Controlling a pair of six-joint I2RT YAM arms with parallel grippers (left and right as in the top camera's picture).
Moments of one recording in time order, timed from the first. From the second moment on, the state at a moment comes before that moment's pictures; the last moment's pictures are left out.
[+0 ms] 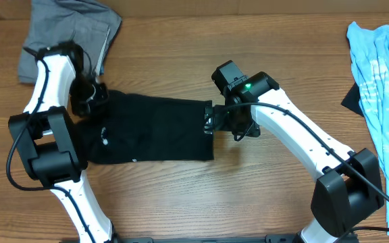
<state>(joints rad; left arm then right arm) 0.18 2.19 1.81 -1.35 0.15 -0.16 0.54 1.81 1.48 -1.13 -0.13 0.57</state>
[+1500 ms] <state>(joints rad) -0.24 2.16 2.37 -1.68 0.10 -0.36 0.10 1.83 1.47 -1.19 -0.41 0.33</state>
